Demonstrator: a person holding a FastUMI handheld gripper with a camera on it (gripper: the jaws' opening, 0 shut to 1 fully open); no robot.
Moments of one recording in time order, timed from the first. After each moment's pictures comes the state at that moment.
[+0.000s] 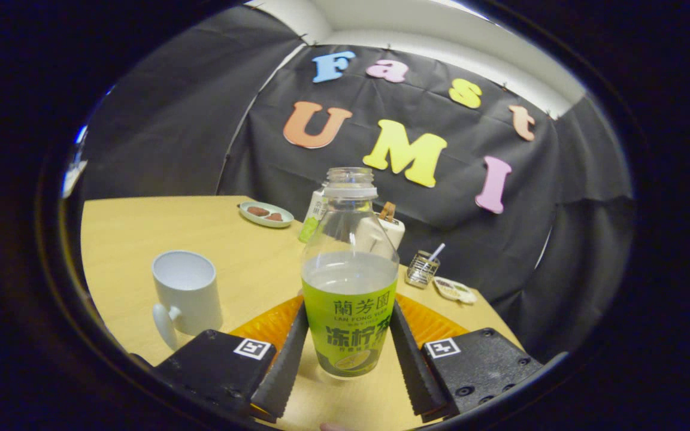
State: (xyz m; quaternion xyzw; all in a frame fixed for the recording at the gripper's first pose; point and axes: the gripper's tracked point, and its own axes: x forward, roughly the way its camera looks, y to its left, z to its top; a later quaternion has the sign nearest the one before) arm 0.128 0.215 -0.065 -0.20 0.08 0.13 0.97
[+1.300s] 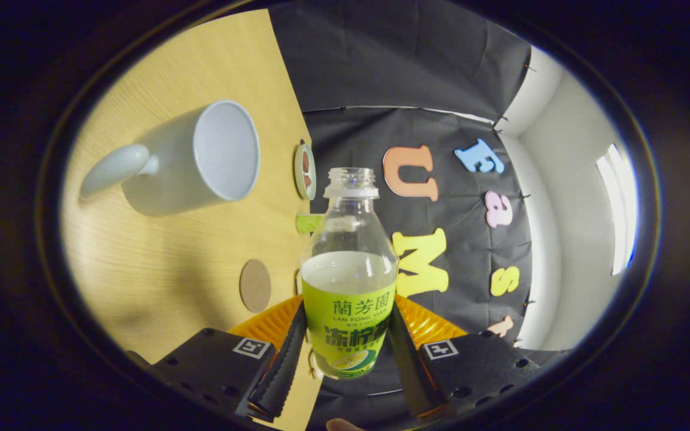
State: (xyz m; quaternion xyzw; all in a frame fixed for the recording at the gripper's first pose) arm 0.143 0.243 -0.028 -0.65 -0.08 0.05 0.75
